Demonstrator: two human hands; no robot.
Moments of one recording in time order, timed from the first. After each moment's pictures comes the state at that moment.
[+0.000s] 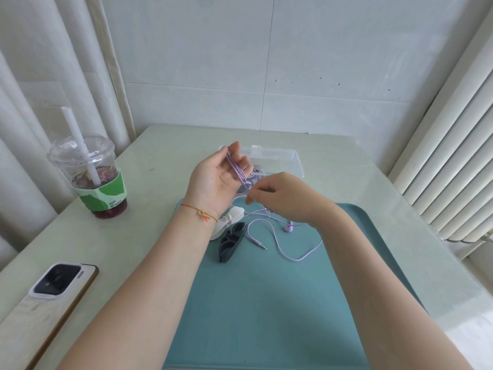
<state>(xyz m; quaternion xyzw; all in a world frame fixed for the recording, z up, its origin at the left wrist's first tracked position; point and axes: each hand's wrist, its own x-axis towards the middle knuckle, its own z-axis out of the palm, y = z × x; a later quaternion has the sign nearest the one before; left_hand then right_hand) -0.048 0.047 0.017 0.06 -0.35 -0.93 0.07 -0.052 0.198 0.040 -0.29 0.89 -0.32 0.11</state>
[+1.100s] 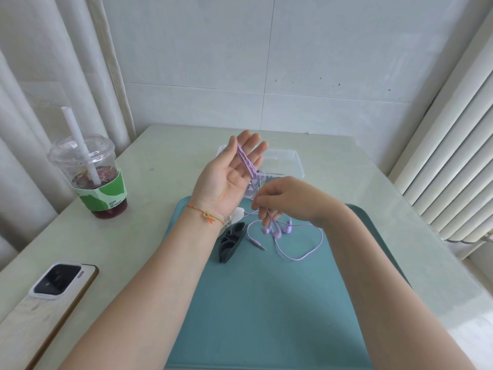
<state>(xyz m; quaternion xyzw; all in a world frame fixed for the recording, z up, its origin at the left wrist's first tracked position) -0.041 0.058 0.023 -0.05 -0.35 -0.93 0.06 -0.064 0.209 0.031 -0.27 0.85 -0.39 0.21</state>
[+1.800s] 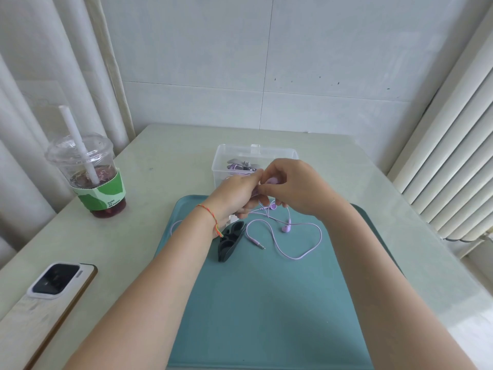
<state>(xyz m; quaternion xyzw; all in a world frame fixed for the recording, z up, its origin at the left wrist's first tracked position) -0.039 0.068 0.012 0.05 -0.78 -0.62 -0.06 -0.068 0.208 0.039 -0.25 0.89 -0.37 0.02</state>
